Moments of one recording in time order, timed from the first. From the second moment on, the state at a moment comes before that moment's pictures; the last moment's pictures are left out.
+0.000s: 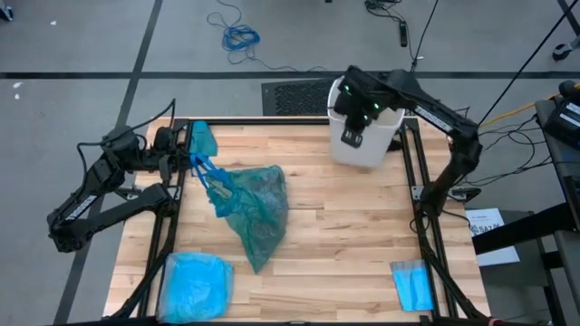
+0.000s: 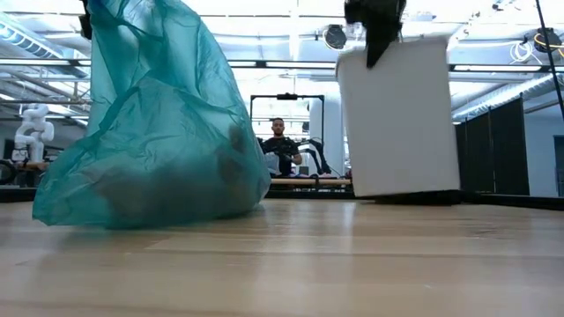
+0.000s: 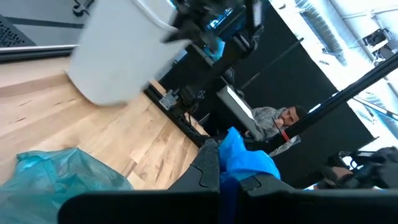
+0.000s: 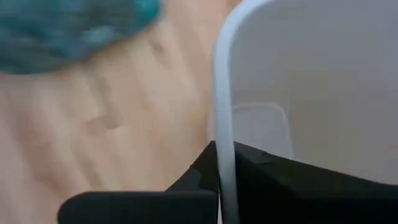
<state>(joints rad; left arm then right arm) 0.68 0.38 0.74 -0.46 0.64 -0.75 -0.52 1.65 1.92 -1.47 -0.06 -0.14</state>
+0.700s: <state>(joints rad) 0.68 0.38 0.74 -0.46 0.60 -0.83 0.71 1.36 1.51 -1.50 0.35 1.13</state>
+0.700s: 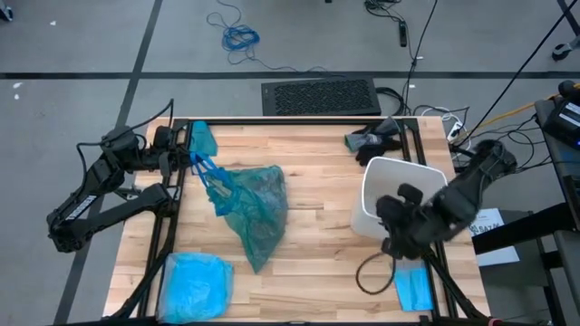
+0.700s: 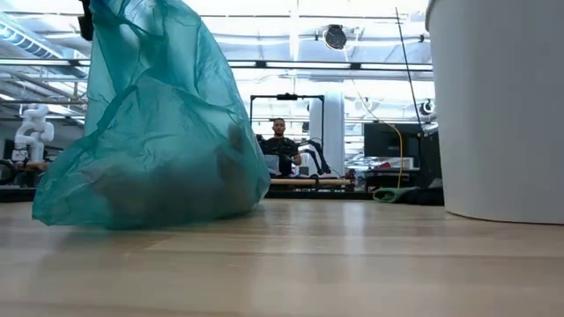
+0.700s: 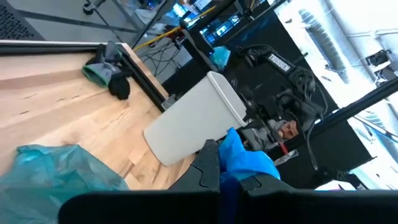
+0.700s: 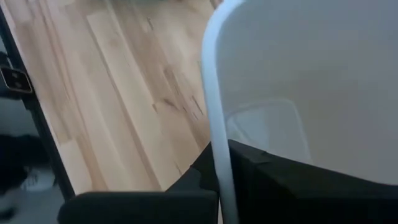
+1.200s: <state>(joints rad) 0.68 0.38 0.74 -0.46 0.59 -0.83 0.78 1.38 1.56 -1.33 0.43 1.18</state>
